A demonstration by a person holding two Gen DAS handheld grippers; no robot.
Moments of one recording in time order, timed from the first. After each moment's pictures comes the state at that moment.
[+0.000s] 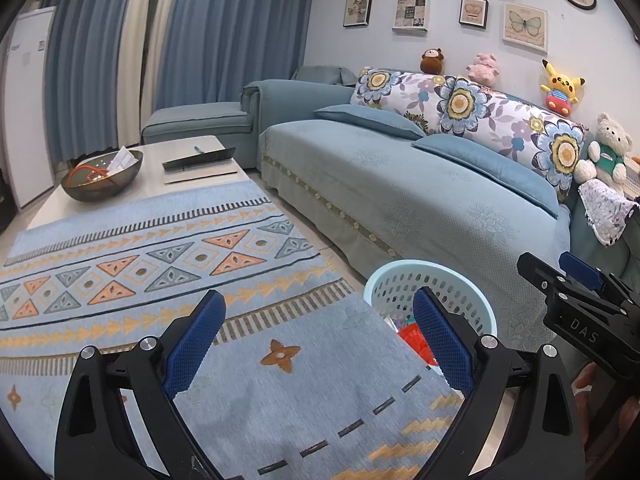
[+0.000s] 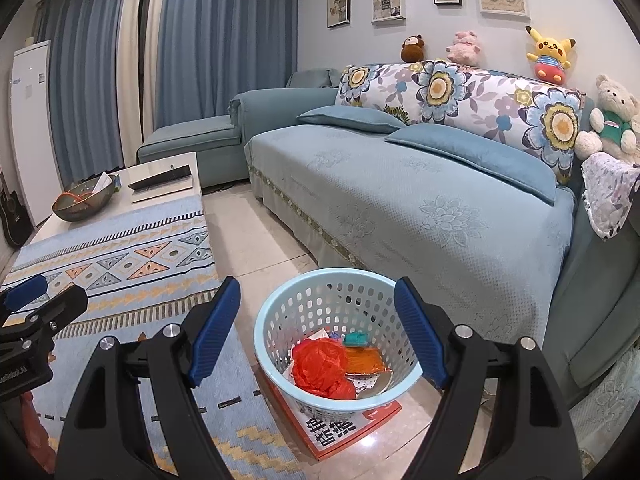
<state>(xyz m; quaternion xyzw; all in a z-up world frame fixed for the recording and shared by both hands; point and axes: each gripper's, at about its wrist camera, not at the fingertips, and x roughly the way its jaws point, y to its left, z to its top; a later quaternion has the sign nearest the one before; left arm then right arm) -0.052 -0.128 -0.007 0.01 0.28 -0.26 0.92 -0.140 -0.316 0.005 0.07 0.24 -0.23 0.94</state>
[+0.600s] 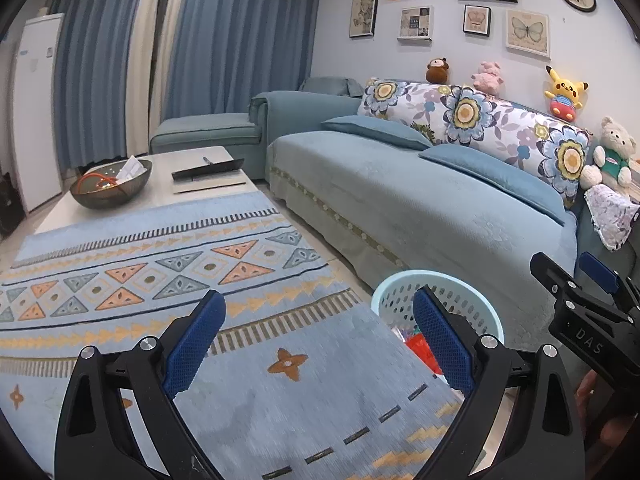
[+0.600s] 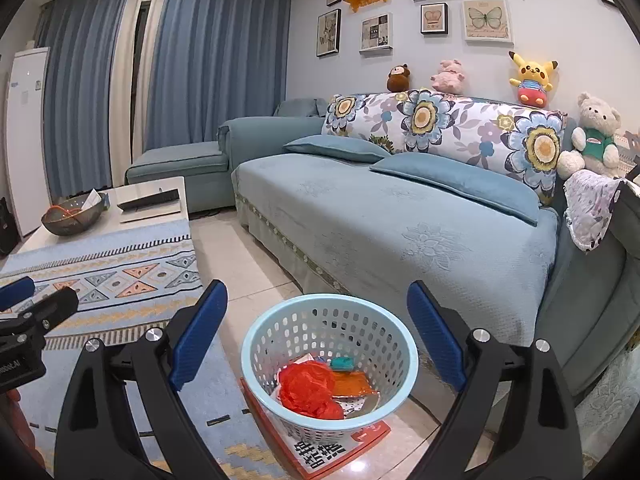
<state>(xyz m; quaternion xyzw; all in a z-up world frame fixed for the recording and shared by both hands) -0.053 -0.125 -0.004 0.01 0.25 -0.25 0.94 -0.149 -0.307 0.005 0.05 0.19 -0.26 0.95</state>
